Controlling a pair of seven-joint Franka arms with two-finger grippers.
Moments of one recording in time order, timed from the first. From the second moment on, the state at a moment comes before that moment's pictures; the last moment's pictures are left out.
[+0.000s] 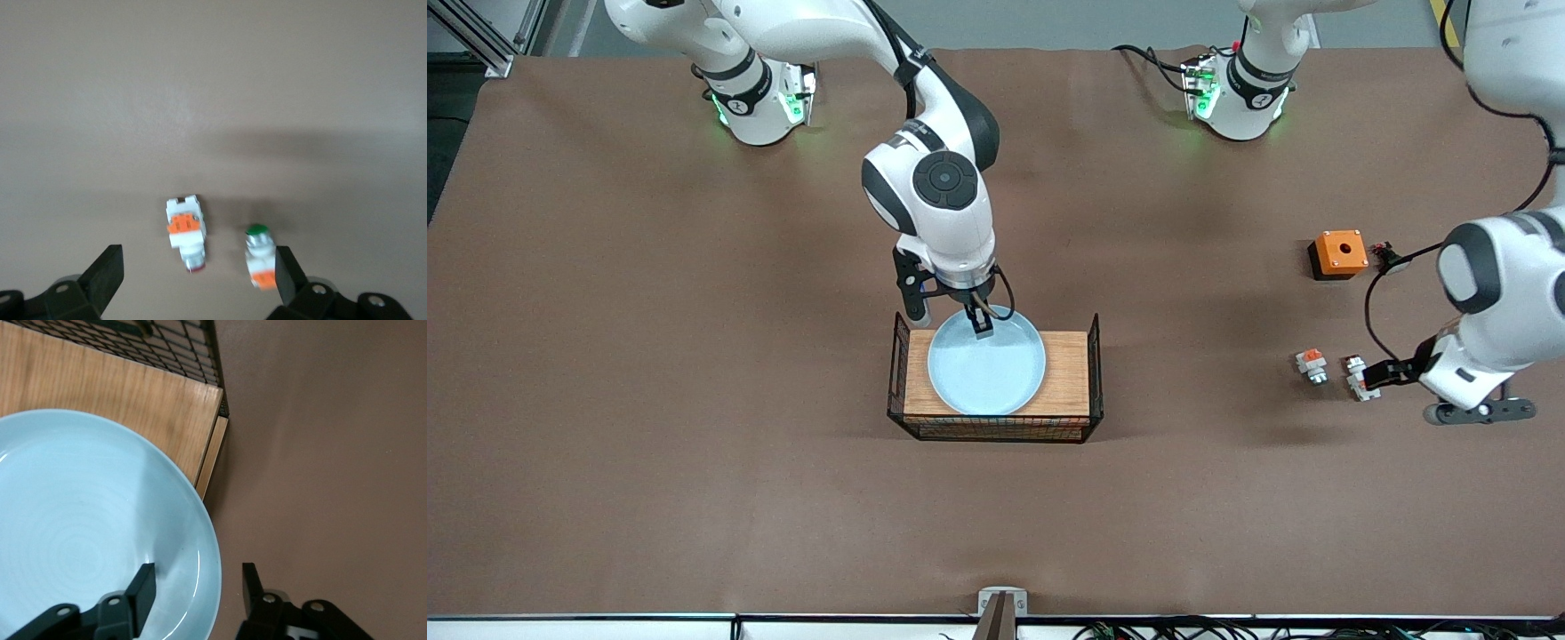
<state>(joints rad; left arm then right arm) 0.06 0.37 0.07 -1.78 0.03 2.20 0.08 0.78 0.58 -0.04 -1.47 0.01 2.13 2.01</state>
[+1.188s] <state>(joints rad) 0.06 0.10 -0.07 -1.42 0.03 1.53 -0.14 0.79 0.58 -0.04 -1.45 -0.03 2.14 1.93</state>
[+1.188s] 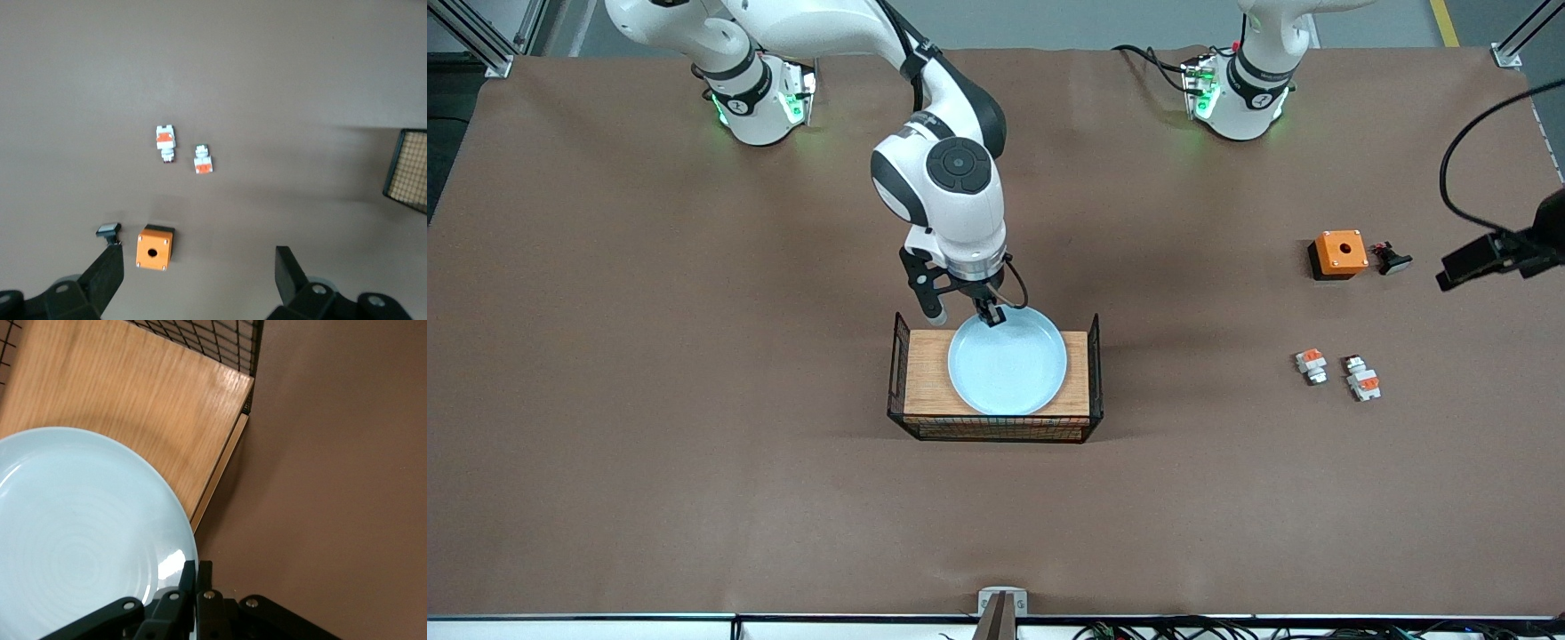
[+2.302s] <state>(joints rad) 0.06 -0.07 -0.12 -1.66 0.03 1.59 -0.18 0.75 0.40 -0.06 -1.29 -0.03 1.64 1.68</state>
